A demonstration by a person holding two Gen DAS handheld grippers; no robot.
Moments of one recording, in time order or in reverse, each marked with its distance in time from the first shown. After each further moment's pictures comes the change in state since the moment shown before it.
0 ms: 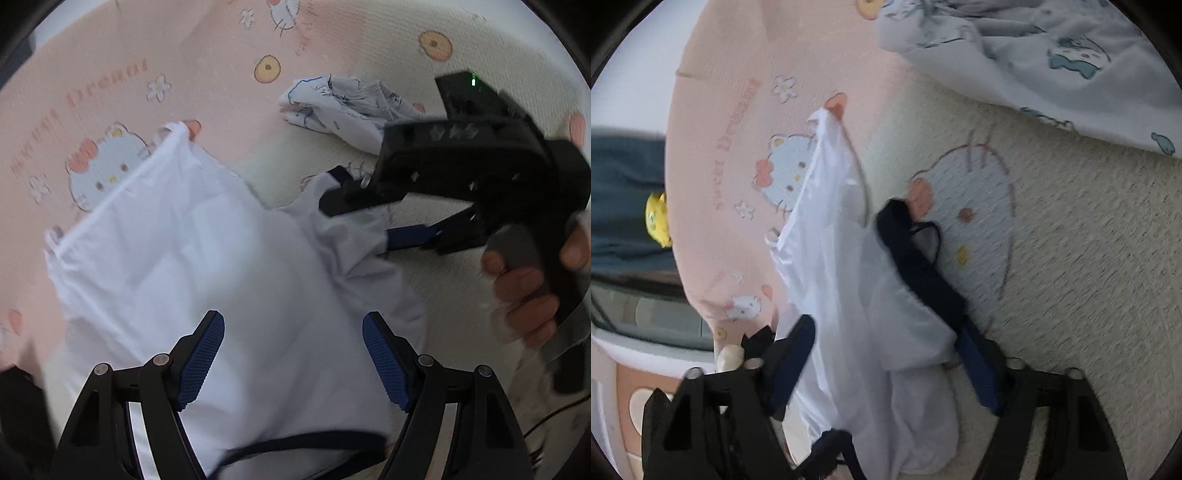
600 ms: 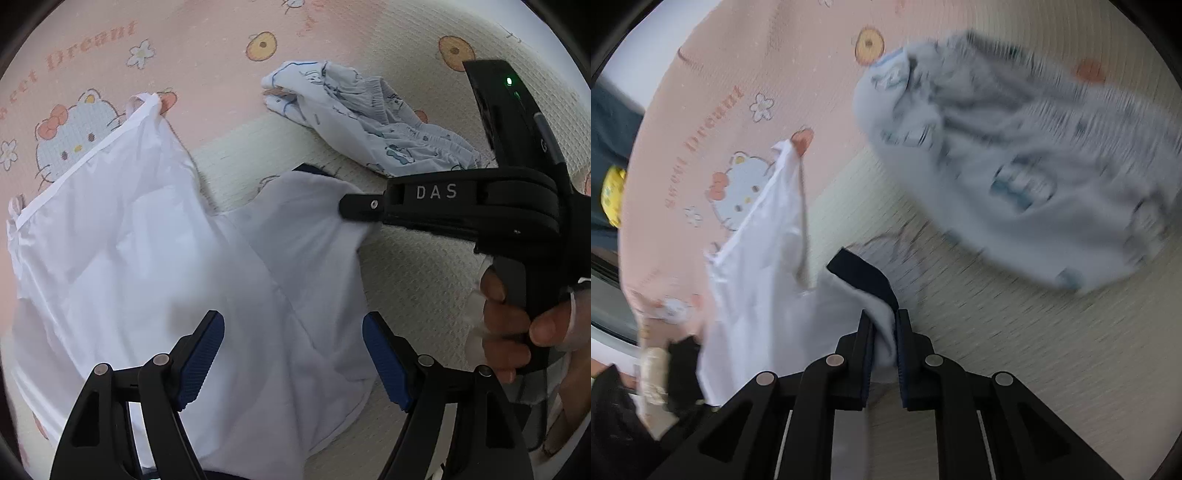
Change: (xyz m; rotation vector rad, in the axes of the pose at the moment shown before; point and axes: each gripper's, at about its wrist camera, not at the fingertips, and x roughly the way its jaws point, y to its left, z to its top) left arm 0.027 -0.033 0.027 -0.108 0.068 -0.090; right arm -0.020 0.007 0.024 -0.216 -0.164 -0.312
